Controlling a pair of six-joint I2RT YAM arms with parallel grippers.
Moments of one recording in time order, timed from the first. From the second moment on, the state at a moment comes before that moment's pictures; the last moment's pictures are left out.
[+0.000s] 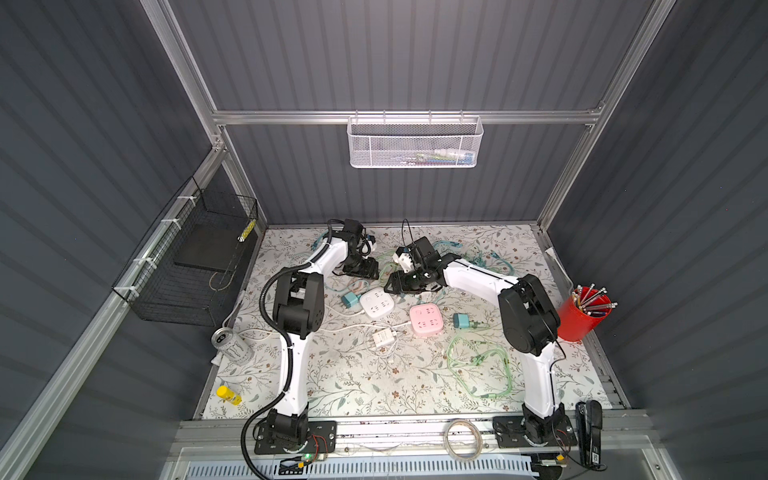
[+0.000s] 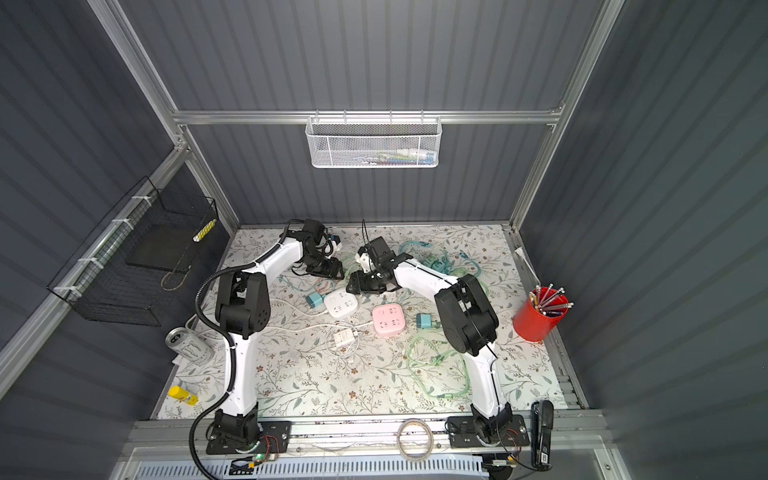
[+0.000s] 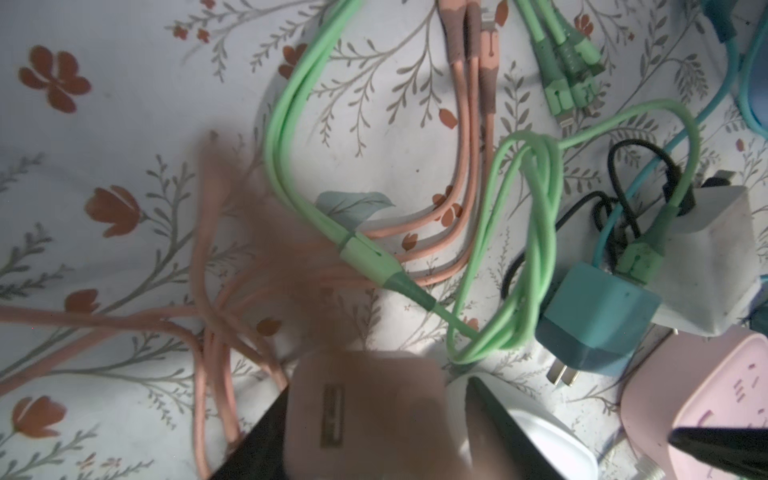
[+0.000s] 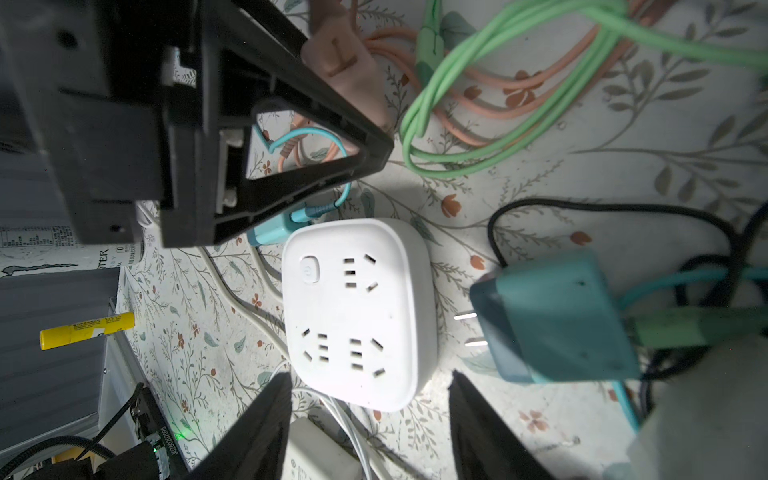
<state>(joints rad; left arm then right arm) -0.29 2.27 1.91 -0.92 0.31 0.09 0.61 2.10 1.59 -0.46 -0.44 0.41</state>
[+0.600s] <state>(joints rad) -0.29 2.25 1.86 -0.89 0.30 0.07 0.60 2.07 1.57 -0.45 -0.44 0.41</state>
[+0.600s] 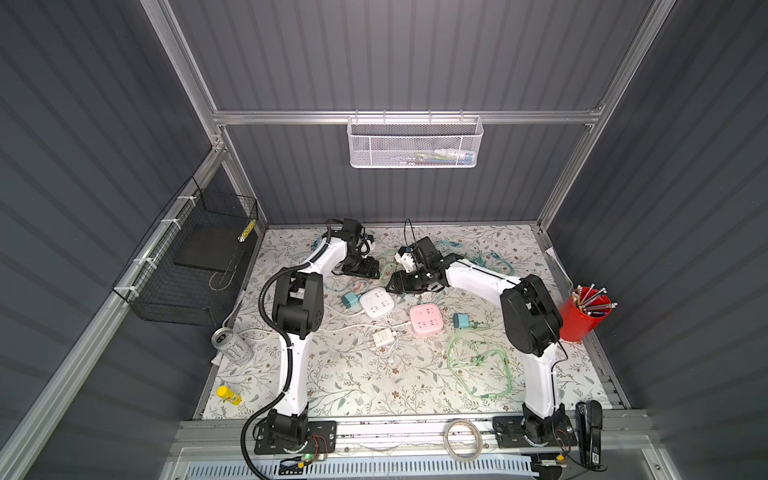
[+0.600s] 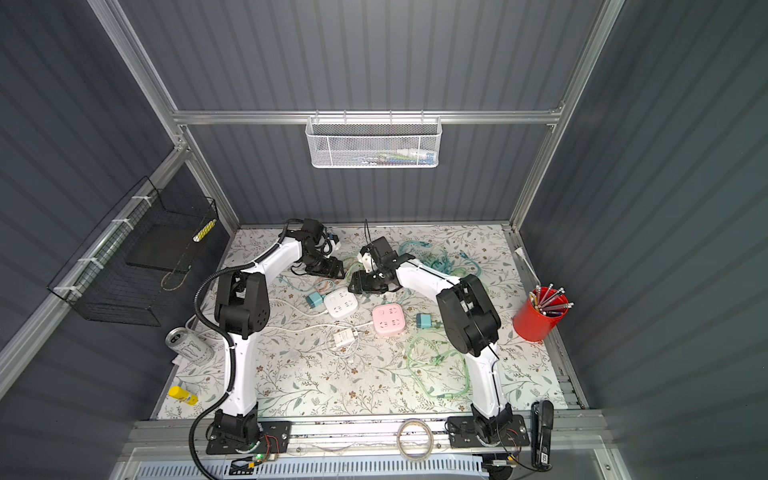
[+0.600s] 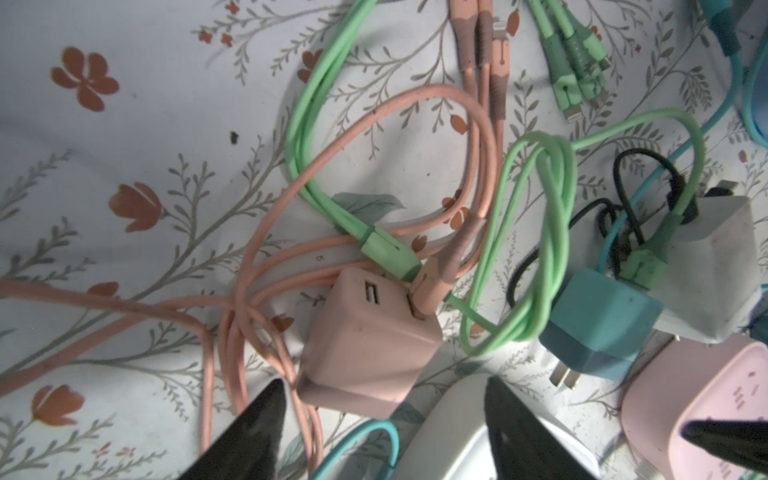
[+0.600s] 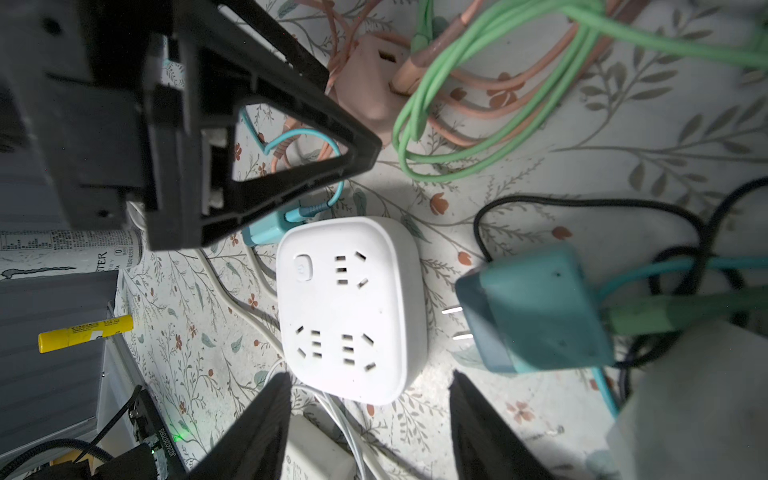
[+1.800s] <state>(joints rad) -0.53 1.97 1.61 -0.45 0.17 0.03 0.42 1.61 1.15 -0.31 0.05 0.39</state>
